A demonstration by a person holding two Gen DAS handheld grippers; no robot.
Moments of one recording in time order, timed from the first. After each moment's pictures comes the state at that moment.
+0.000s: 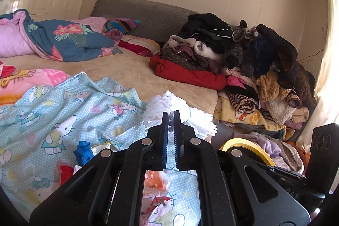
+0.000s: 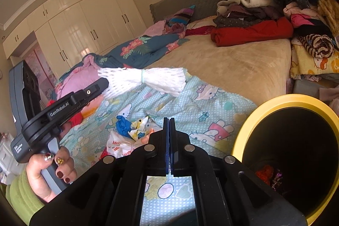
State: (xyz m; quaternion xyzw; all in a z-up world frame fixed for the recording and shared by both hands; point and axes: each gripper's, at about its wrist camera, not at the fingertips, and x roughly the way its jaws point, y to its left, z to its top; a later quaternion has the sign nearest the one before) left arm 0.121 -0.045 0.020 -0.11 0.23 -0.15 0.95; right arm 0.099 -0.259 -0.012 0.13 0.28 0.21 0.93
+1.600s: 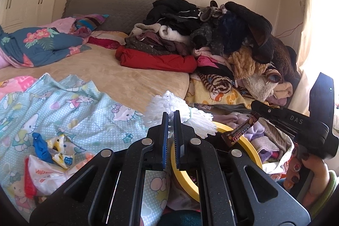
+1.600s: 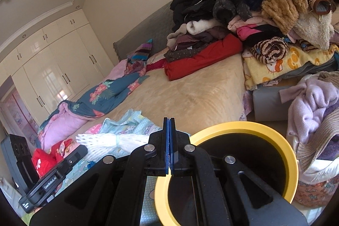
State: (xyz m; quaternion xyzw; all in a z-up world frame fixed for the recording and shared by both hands) left arm 0.102 -0.144 0.015 -0.06 0.25 -0.23 0.94; right arm 0.080 -0.406 0.019 0.21 0.21 0.08 0.95
